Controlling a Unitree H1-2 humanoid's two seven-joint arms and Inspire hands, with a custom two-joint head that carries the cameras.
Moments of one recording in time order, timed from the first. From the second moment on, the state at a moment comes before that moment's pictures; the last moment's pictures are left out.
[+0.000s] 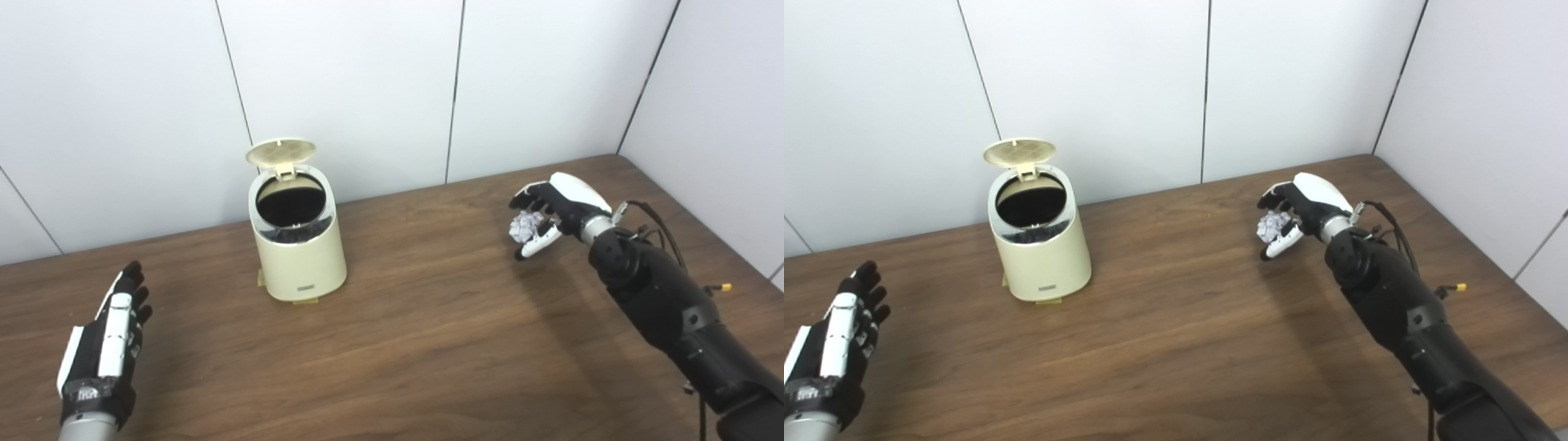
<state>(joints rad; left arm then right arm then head) -0.13 0.16 0.12 -0.27 -0.12 0.37 -0.08 -0.44 -0.61 0.14 0.29 -0.54 0.27 0.13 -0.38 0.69</state>
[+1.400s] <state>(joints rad) -0.12 0.14 0.14 -0.32 -0.20 0.36 -0.09 -0.39 -0.54 0.14 0.22 -0.65 0.17 -0.12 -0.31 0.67</state>
